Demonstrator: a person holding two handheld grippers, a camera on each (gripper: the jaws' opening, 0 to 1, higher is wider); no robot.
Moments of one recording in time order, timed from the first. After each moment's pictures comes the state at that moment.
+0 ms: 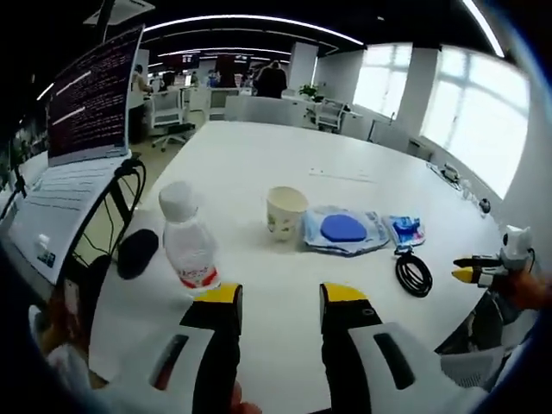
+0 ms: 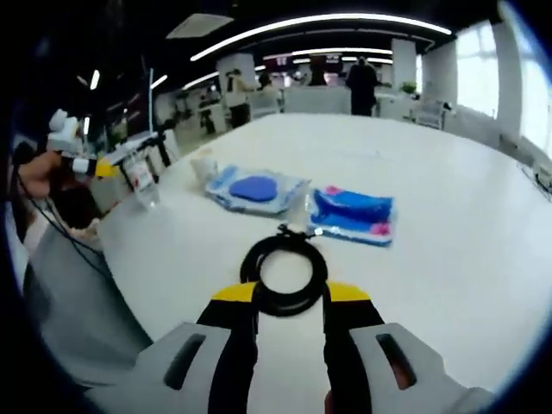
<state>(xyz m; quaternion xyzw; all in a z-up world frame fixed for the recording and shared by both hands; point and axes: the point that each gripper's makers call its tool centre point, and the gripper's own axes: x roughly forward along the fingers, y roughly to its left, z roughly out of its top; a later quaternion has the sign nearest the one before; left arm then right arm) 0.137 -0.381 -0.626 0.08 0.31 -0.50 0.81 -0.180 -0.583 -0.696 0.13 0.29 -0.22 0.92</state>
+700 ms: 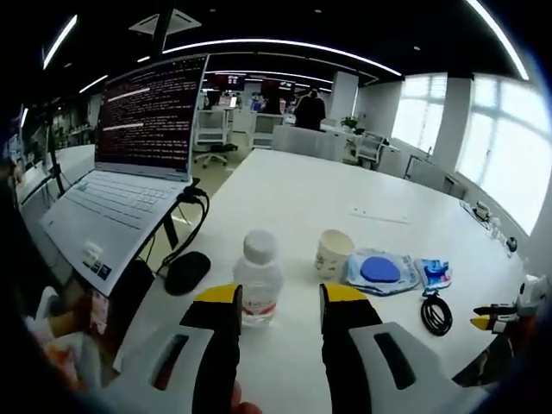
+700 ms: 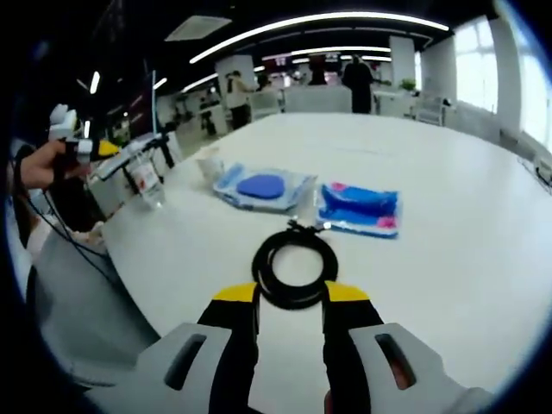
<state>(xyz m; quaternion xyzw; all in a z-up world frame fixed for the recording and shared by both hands) 0.184 -0.351 -0.586 0.04 0.26 -0.42 0.87 -0.181 -0.570 -0.697 0.14 0.29 -0.22 0.92</state>
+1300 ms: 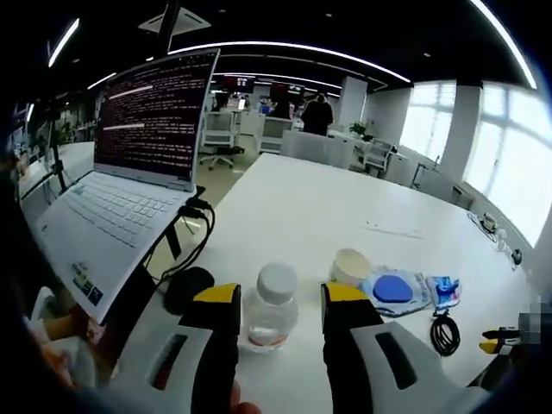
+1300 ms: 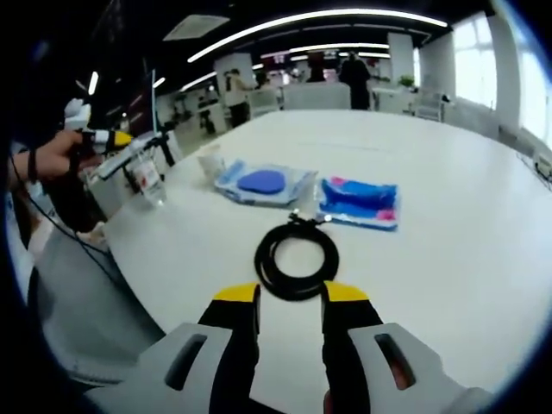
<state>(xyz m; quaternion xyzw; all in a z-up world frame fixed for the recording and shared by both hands) 0.227 -0.380 -0.595 0.03 0.27 -0.41 0.87 -0.188 -0.566 -0.698 0.14 0.29 -0.22 0.92</state>
